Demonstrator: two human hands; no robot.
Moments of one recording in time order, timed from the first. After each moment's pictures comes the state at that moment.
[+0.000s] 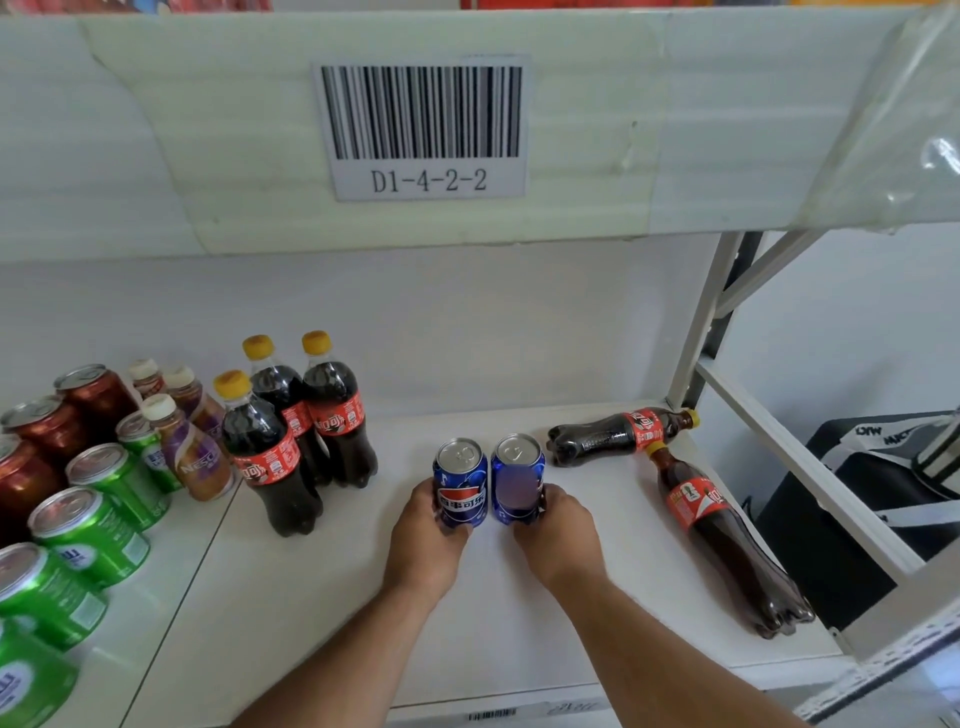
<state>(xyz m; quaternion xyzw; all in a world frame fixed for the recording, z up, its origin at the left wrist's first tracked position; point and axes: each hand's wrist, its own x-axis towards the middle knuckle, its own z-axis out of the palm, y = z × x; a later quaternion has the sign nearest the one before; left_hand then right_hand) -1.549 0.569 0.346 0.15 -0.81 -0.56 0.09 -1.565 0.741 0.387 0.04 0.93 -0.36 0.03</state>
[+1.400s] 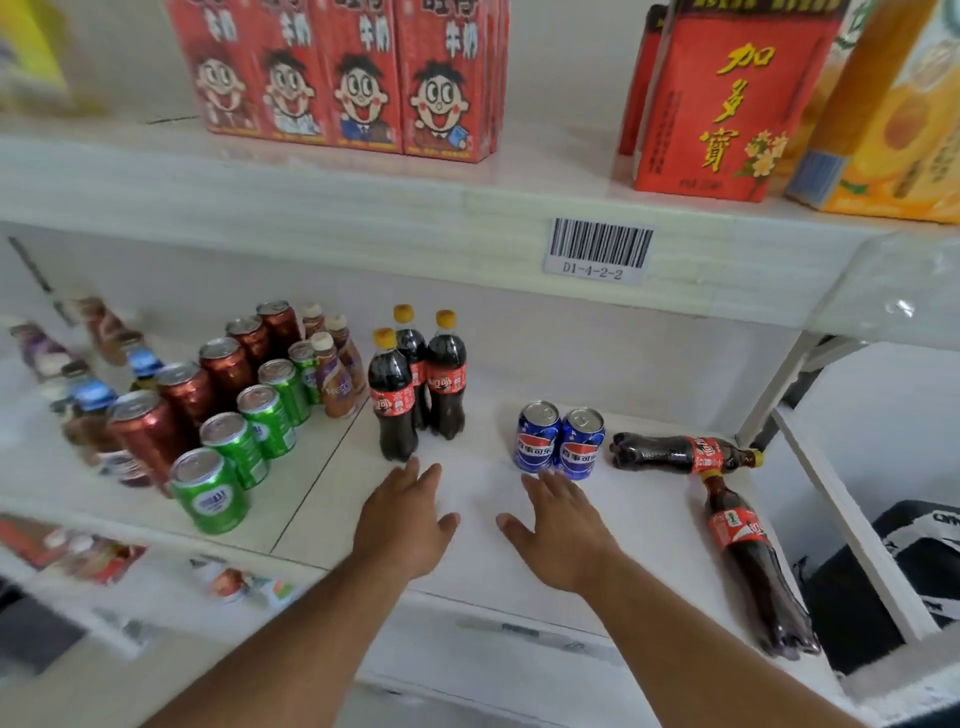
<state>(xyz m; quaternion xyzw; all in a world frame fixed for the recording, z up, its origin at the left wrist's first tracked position) -1.413 0.523 0.463 0.21 -0.96 -0.16 -0.03 -1.486 0.716 0.477 -0.26 0.95 -0.11 0.15</state>
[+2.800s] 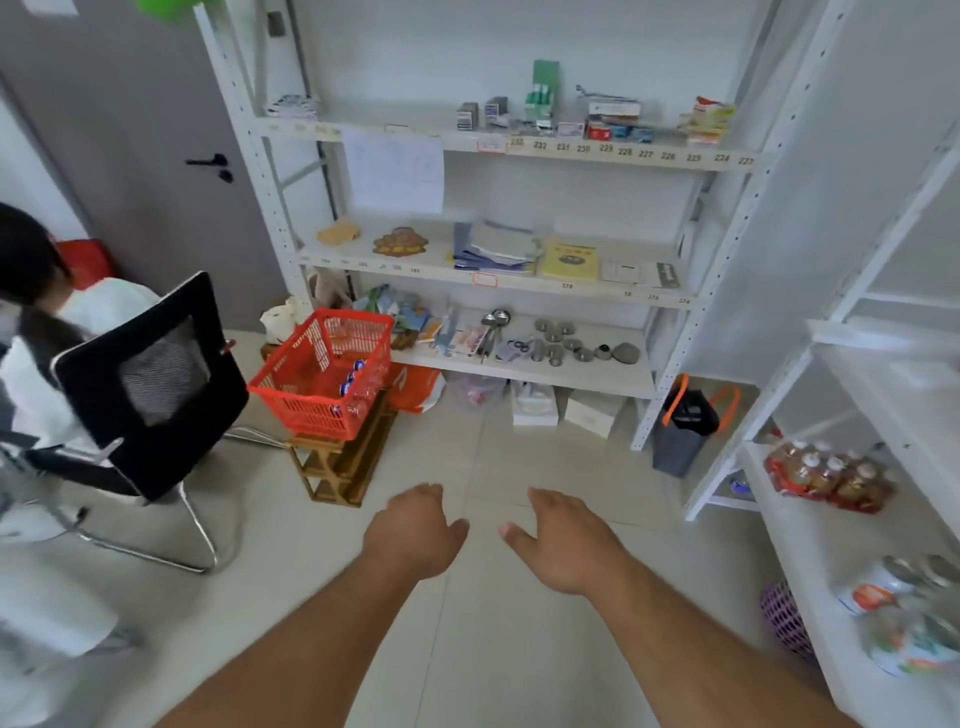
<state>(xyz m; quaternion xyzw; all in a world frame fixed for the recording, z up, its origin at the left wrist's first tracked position) -0.633 0.548 0.443 0.83 -0.52 -0.21 0.05 -0.828 0.483 0.458 -0.83 0.50 0.05 0.23</state>
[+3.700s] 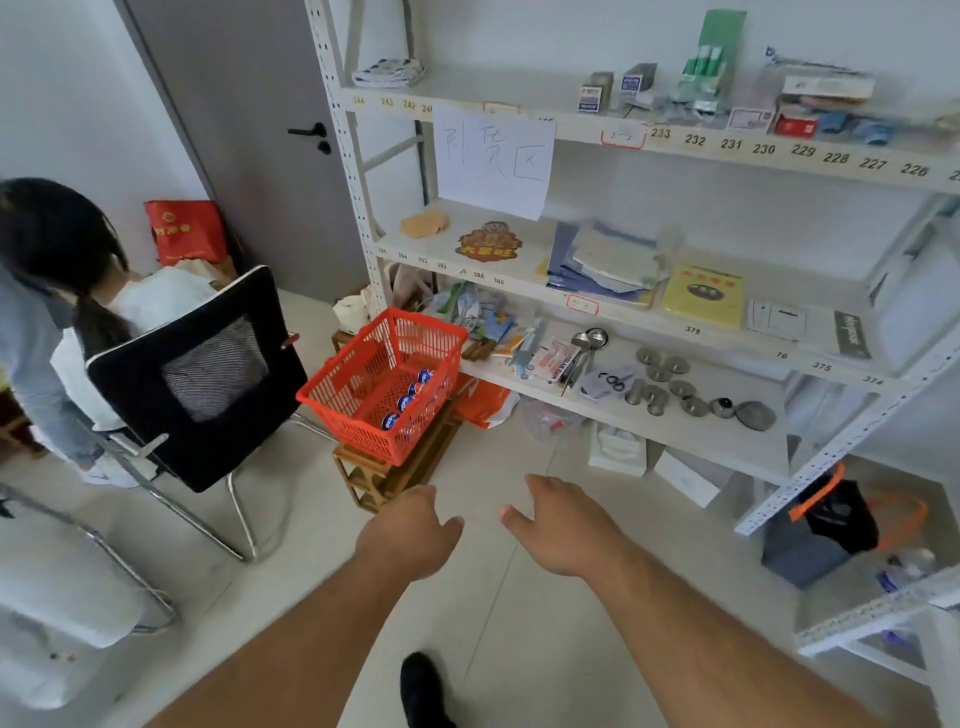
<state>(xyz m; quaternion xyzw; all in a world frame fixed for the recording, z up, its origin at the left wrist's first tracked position) -0.498 0.342 0.422 0.89 -0.36 -0.27 0.06 -0.662 0.217 0.436 -0.88 0.39 0.10 0.25</state>
